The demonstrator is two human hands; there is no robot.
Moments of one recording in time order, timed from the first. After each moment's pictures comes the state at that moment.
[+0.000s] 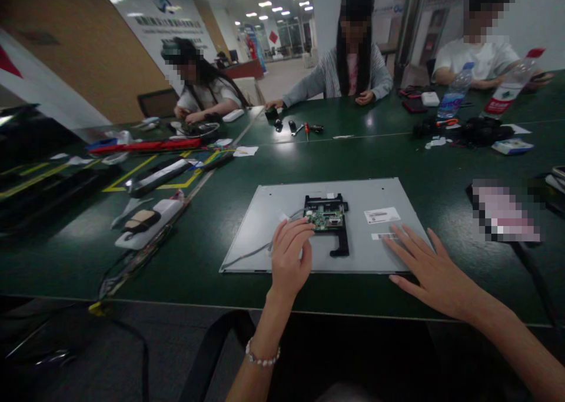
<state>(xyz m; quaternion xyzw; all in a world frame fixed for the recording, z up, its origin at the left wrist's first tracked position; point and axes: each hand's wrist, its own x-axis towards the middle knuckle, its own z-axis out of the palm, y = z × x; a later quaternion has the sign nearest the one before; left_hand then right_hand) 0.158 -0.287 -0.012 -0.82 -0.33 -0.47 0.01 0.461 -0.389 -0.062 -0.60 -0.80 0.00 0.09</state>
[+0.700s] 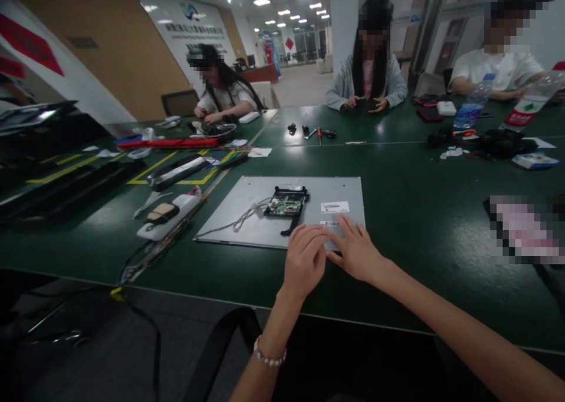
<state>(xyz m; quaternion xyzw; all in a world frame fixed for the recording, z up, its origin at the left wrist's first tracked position) 0.156 -0.287 -0.016 -0.83 -0.32 -0.46 -0.01 0.322 -0.290 -0.043 -0.57 -0.81 0.09 0.08</state>
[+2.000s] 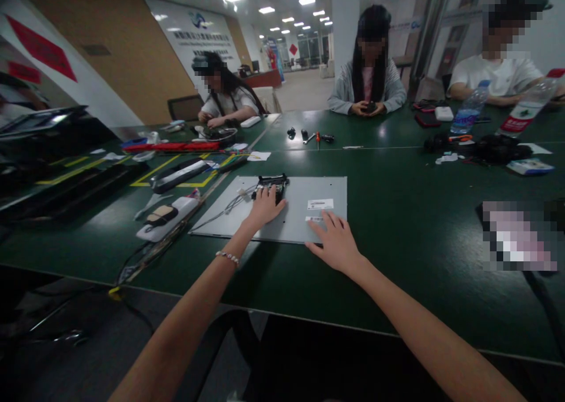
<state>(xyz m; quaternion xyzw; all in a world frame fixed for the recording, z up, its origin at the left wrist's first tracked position) 0.080 -0.107 -0.026 -0.77 -0.63 -0.07 0.05 0.305 -0.258 -0.030 -0.58 -0.80 0.10 0.10</state>
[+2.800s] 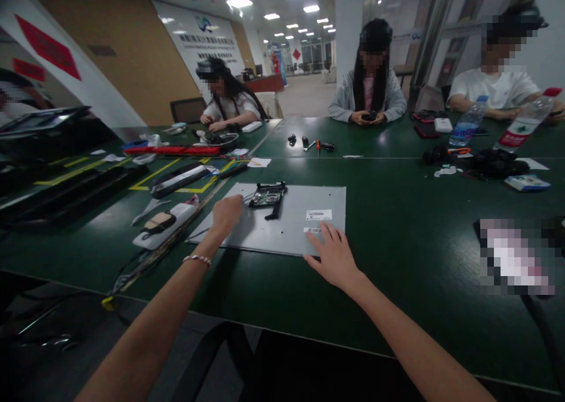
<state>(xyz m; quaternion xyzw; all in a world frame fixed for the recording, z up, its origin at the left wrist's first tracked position) -0.008 -0.080 0.018 -0.71 -0.70 0.00 0.12 0.304 -0.258 -0.028 -0.58 -0.80 0.12 0.09</state>
